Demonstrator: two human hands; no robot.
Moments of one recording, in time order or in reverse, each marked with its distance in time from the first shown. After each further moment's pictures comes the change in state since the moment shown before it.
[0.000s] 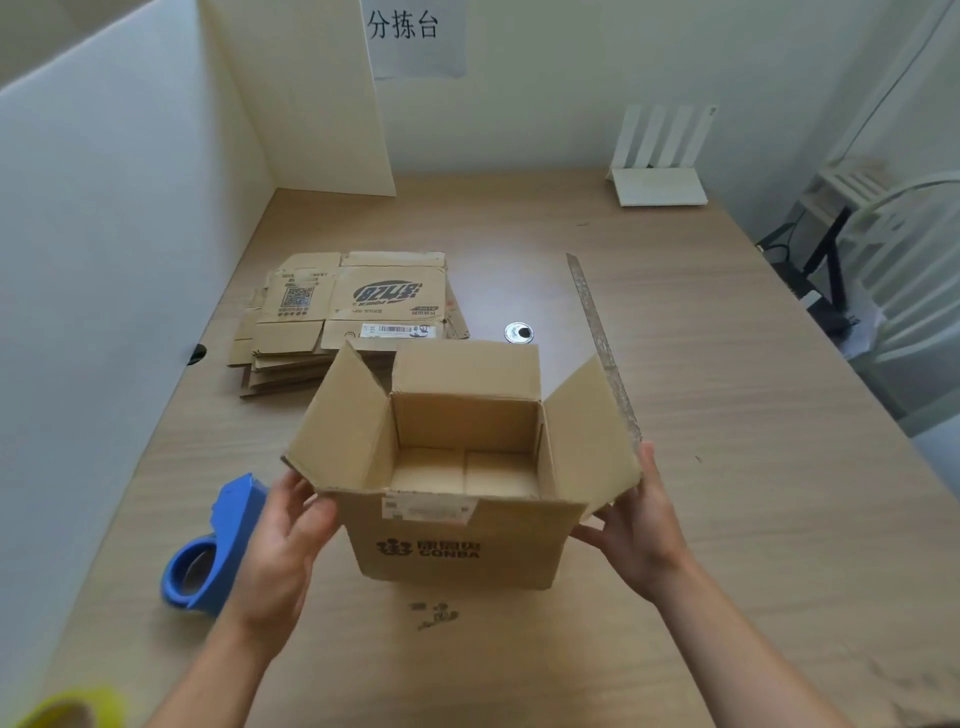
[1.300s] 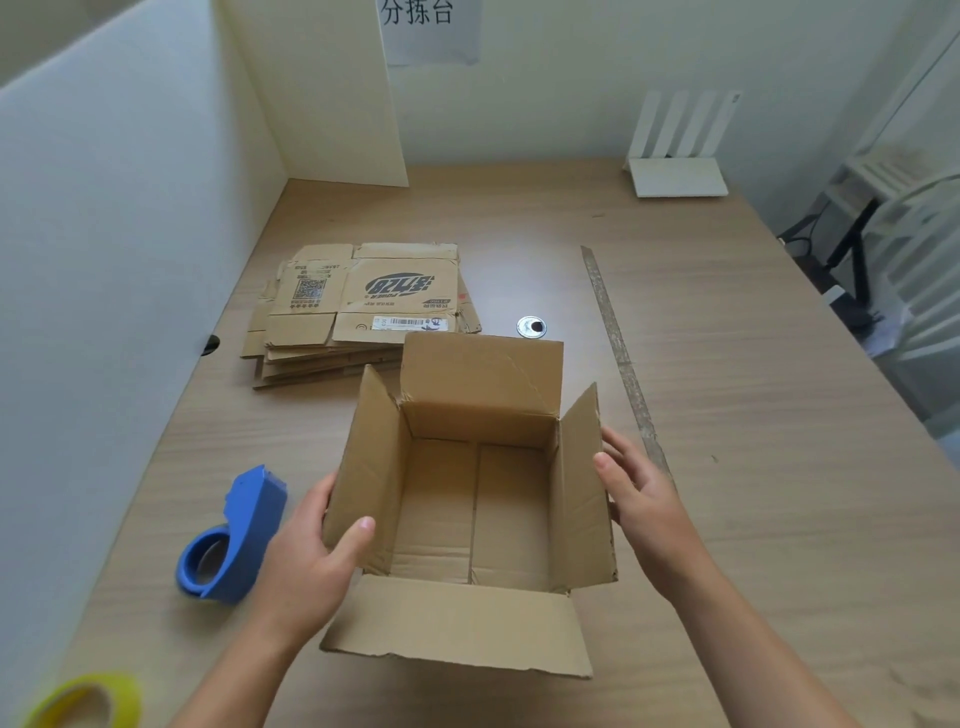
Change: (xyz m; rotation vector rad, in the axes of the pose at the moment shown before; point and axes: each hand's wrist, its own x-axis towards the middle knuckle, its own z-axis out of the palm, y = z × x) left_hand -0.019 0.014 0.012 0.708 0.078 -0.031; right_hand -0.006 -0.005 0.009 -0.496 0.000 -0.248
